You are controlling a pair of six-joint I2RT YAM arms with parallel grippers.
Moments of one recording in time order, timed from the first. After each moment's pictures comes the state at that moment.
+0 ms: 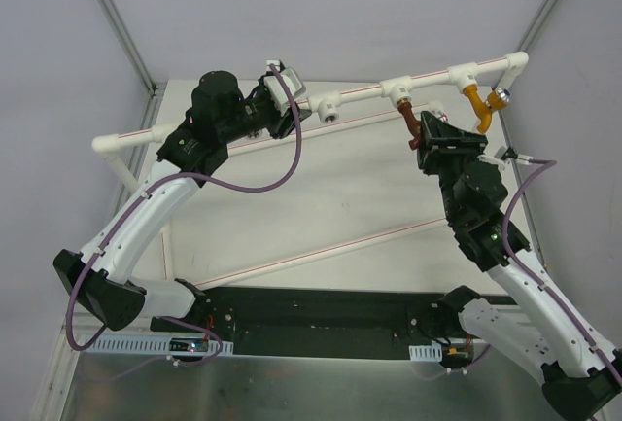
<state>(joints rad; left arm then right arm) -0.56 1.31 1.43 -0.34 0.41 0.37 0.56 0.77 0.84 -0.05 0.53 1.54</state>
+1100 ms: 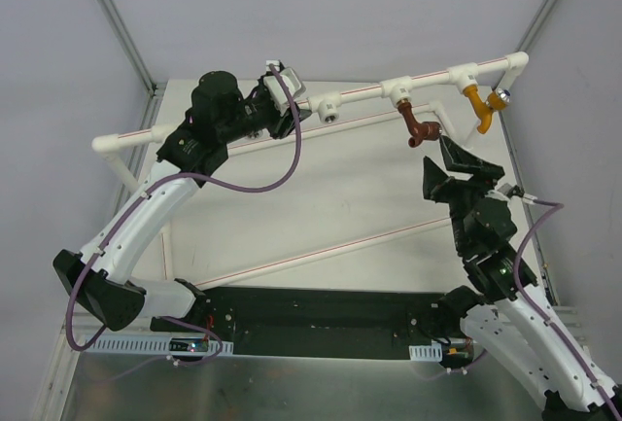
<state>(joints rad) -0.56 1.31 1.43 -0.34 0.41 0.36 0.54 0.53 0.62 -0.07 0.54 1.79</state>
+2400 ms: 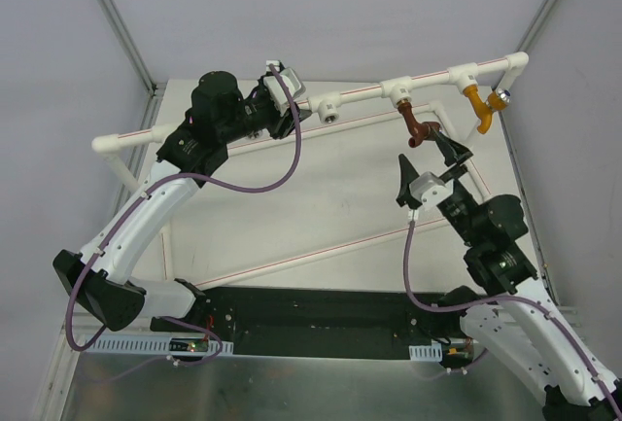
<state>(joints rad) -0.56 1.31 1.43 -0.34 0.41 0.36 0.54 0.54 0.66 0.11 -0.12 -0.84</state>
